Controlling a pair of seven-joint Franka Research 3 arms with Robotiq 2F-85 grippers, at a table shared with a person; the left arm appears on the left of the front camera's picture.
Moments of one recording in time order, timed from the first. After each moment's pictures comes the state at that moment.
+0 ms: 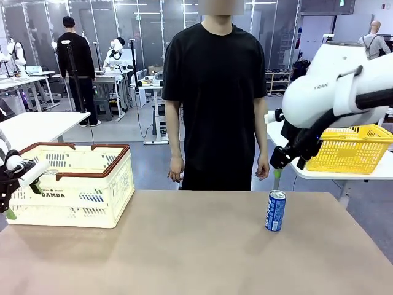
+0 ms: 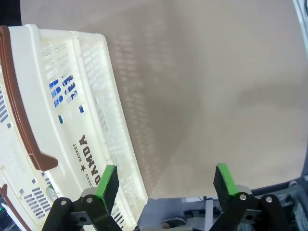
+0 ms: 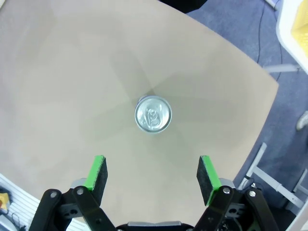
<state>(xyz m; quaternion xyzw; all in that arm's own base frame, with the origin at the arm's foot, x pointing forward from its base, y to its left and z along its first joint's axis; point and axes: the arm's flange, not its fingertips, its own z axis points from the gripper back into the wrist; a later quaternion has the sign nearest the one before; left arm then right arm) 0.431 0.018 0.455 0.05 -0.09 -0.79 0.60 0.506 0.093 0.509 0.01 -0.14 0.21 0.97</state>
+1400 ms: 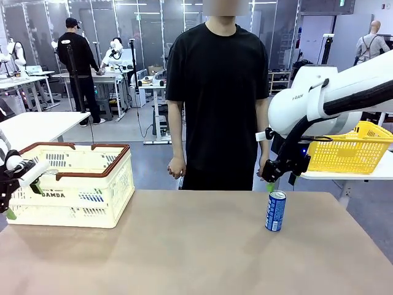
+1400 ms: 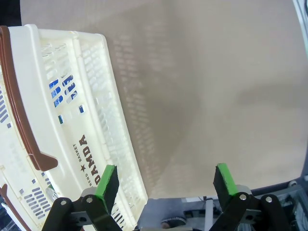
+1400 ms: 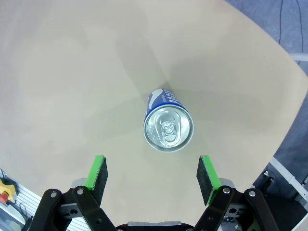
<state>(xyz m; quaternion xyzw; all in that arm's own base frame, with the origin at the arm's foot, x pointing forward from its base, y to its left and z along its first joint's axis) 0.431 0.018 0.455 0.05 -0.09 -0.79 0.60 0.535 0.102 0.446 0.03 -0.06 0.21 0.98</state>
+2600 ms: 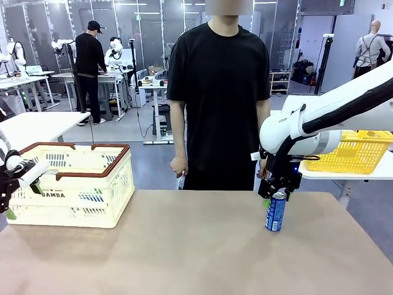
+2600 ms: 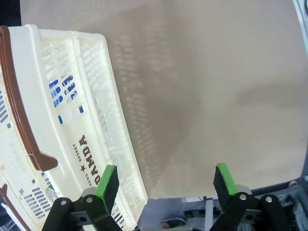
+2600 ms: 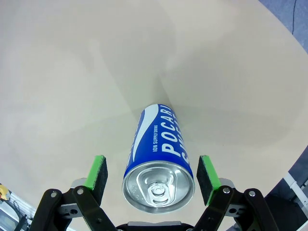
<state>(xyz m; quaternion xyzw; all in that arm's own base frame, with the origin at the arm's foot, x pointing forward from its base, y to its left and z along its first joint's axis) 0.431 0.018 0.455 0.05 -0.09 -0.79 0.60 0.570 0.100 0.380 0.03 -0.02 0.22 0.97</state>
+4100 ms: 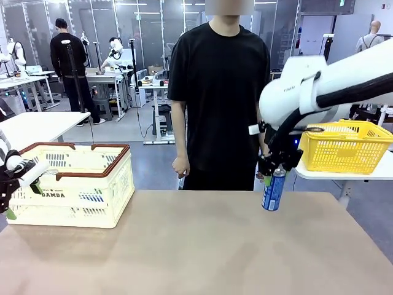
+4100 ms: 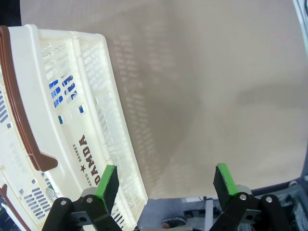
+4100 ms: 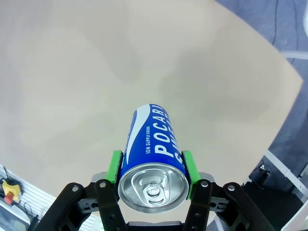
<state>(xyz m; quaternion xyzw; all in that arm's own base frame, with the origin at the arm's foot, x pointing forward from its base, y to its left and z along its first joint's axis) 0.431 0.018 0.455 0.05 -0.09 -0.79 0.60 0.531 0.128 0.488 0.01 -0.06 0.20 0.98</state>
